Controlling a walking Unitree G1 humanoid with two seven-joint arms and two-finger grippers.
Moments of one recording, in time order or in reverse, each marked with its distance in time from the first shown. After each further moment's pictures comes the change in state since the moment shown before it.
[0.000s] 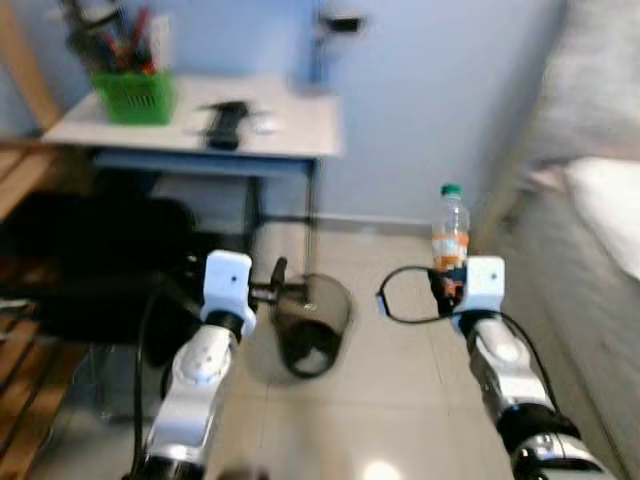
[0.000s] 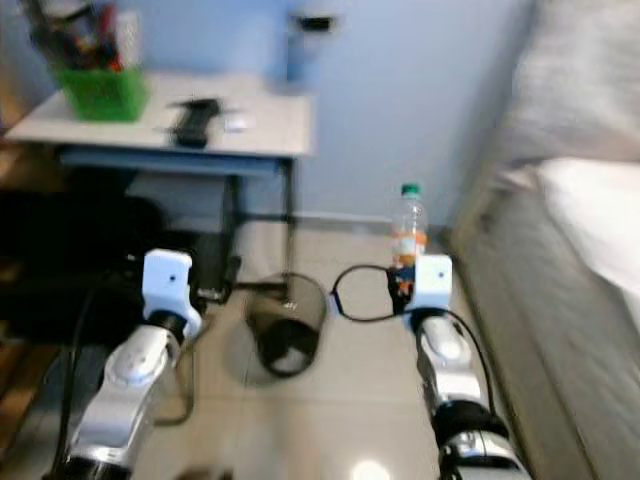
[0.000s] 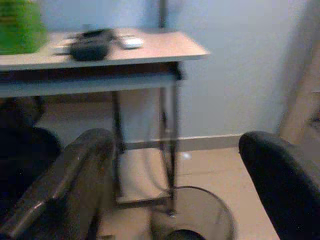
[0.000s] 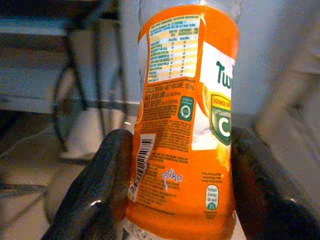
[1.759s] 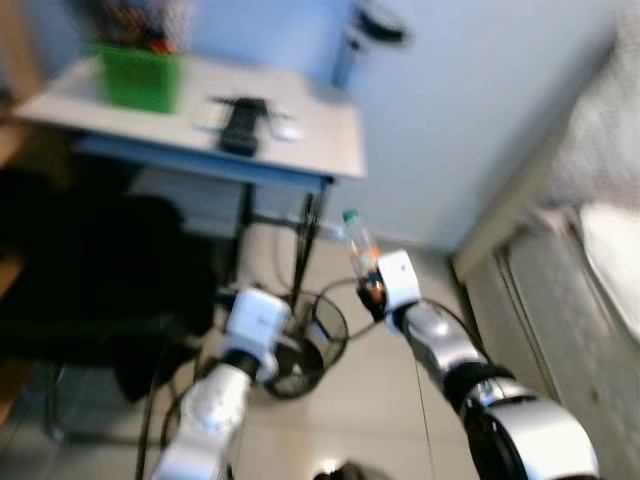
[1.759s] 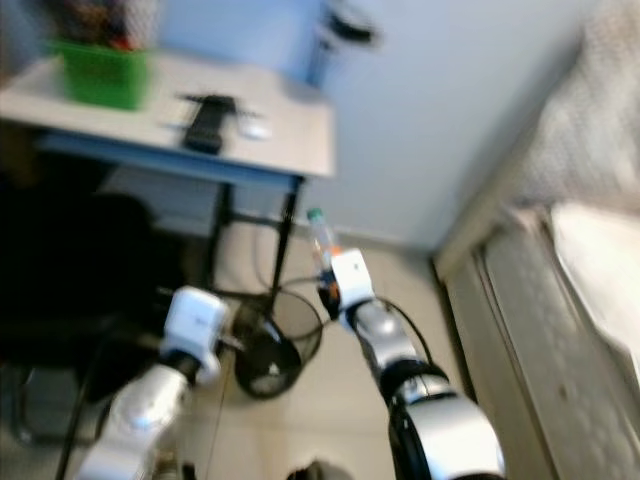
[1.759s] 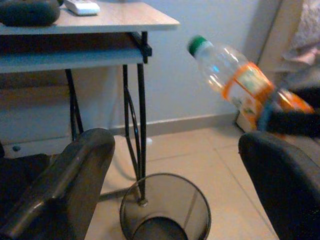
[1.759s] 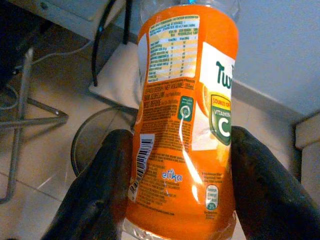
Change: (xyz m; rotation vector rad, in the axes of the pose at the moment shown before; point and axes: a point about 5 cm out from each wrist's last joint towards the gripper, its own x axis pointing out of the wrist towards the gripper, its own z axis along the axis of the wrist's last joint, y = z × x) left arm -0.033 -0.037 -0.011 0.053 0.066 -0.163; right arm 0.021 0.076 -0.009 -0.164 0.241 0.272
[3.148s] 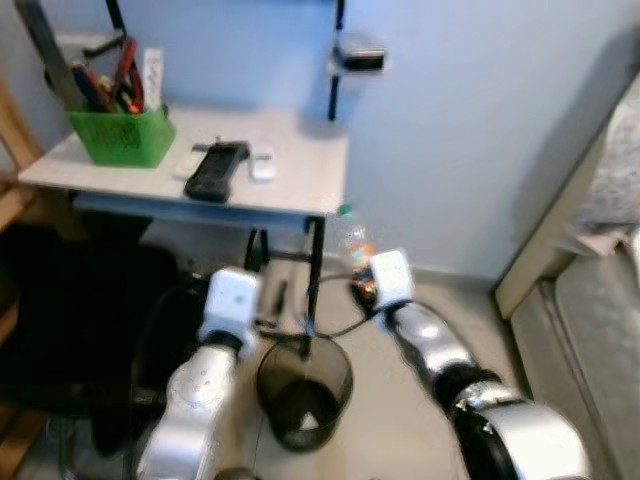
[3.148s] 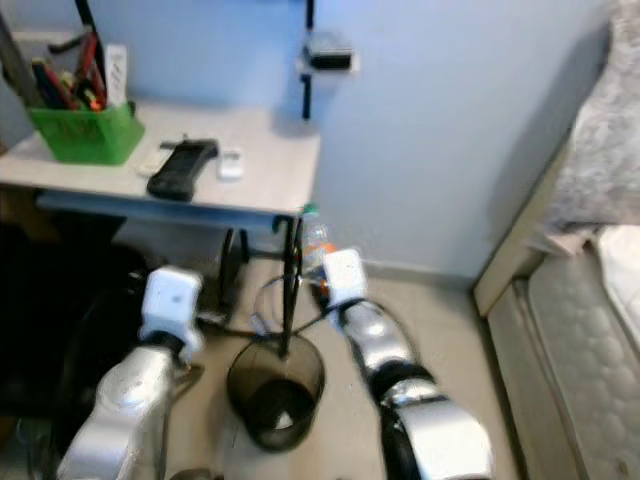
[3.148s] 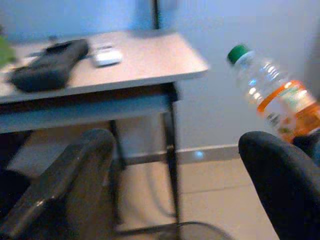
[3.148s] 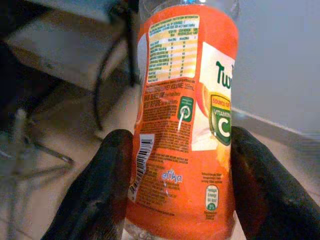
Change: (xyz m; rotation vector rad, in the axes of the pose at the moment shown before) left arm 0.009 0.013 0.007 -0.019 -0.001 0.085; right arm -0.001 0.006 -0.006 0.068 -0.005 -0.019
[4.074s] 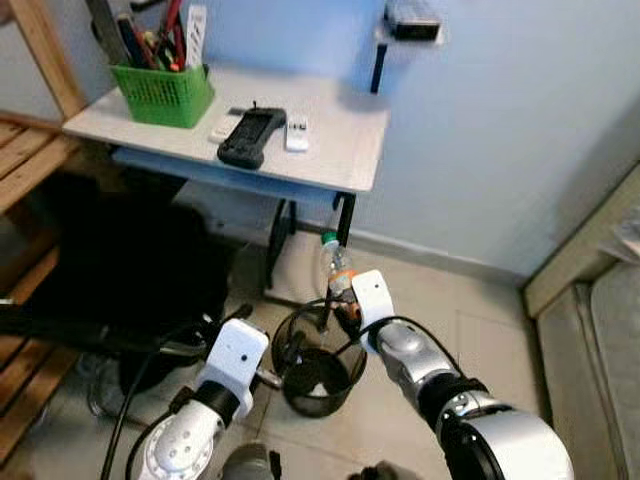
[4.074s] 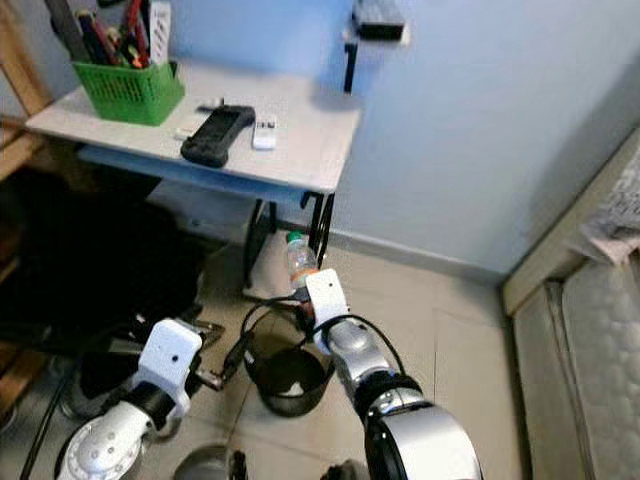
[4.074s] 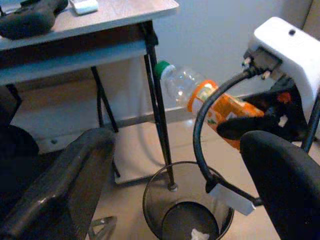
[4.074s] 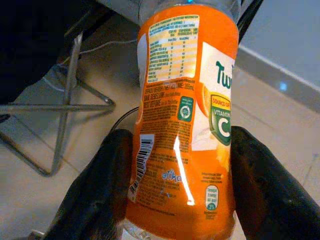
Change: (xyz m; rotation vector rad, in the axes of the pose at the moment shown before) left arm -0.056 -0.003 -0.009 0.112 0.034 -0.182; right arm 0.002 0.034 -0.013 -0.036 0.107 0.061
